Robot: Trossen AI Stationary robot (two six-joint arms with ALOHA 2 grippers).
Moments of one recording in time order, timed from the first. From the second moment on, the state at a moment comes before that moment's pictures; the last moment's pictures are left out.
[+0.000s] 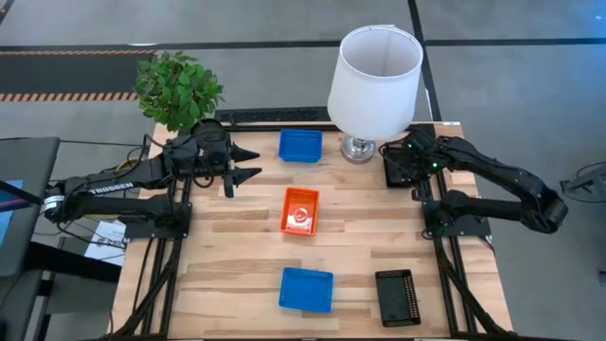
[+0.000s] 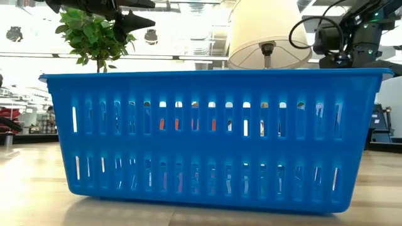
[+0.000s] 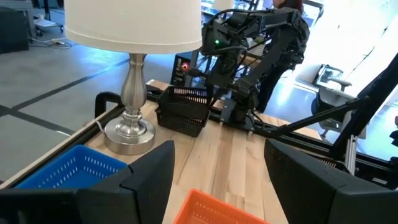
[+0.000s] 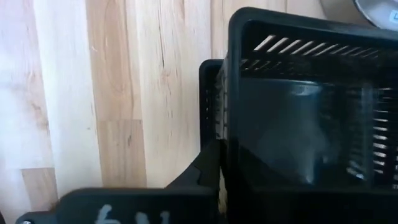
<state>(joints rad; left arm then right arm) 0.31 0.80 0.67 0.02 0.15 -0.23 -0.76 0.93 0.68 -1.04 -0.10 -0.71</state>
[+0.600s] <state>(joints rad) 0.31 0.80 0.67 0.02 0.15 -0.23 -0.76 0.94 0.68 -1.06 -0.10 -0.68</state>
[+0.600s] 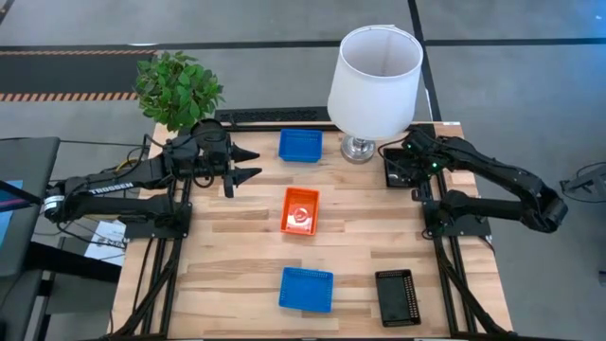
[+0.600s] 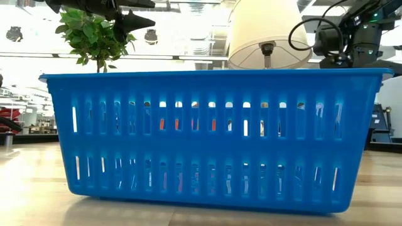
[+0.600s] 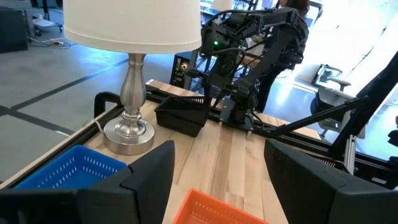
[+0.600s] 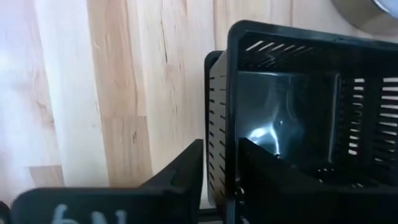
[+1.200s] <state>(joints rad) 0.31 0.80 0.67 0.01 0.15 -0.22 -0.70 0.94 0.79 -1.14 -0.08 -0.62</state>
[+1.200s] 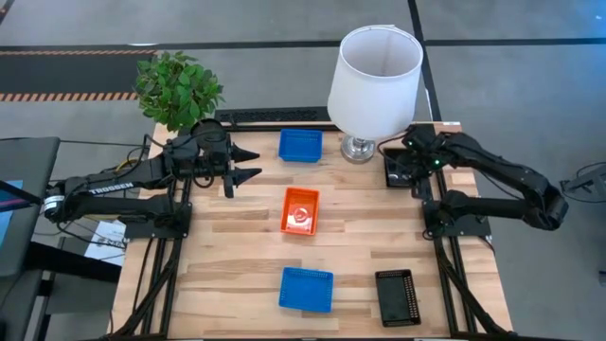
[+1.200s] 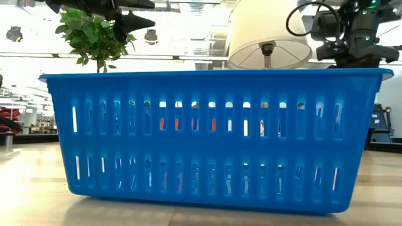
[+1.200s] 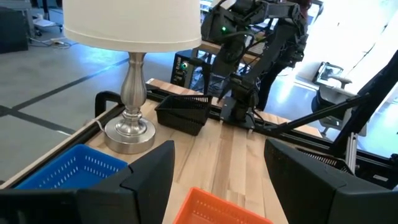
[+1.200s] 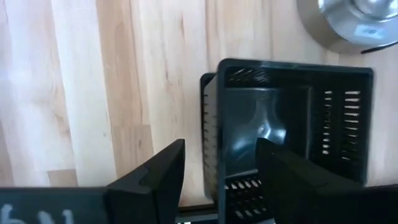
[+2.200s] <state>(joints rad) 0.31 0.80 0.67 -0.01 0.18 -0.22 -0.69 0.94 0.76 -1.08 -0.08 -0.57</state>
